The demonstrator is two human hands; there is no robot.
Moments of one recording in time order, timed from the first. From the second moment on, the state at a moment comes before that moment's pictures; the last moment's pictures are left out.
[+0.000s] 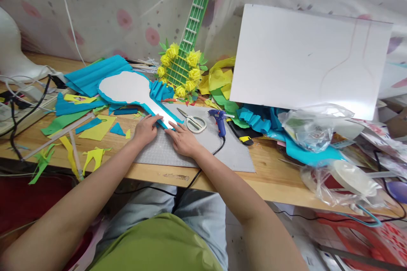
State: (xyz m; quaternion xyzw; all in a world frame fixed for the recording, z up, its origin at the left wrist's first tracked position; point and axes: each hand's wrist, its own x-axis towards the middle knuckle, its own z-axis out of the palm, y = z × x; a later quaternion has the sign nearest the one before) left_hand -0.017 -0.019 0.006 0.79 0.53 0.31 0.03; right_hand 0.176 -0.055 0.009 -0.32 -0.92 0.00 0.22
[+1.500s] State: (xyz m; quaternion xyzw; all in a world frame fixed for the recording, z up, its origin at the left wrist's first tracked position) left_hand -0.027 0.014 0.076 0.95 0.31 0.00 -0.06; right_hand 0.227 -0.040 0.001 -0.59 -0.68 0.10 0.42
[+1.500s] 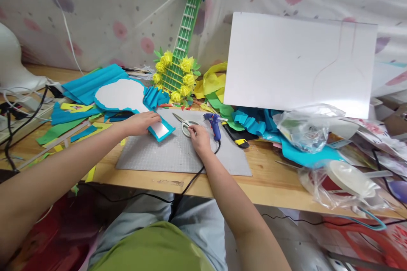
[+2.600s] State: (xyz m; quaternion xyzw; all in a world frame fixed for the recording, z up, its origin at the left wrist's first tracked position) left_hand -0.017 -0.016 0.050 0.93 0.33 0.08 -0.12; right_hand 0.283 -0.062 0.049 -0.70 -0.65 0.21 0.19
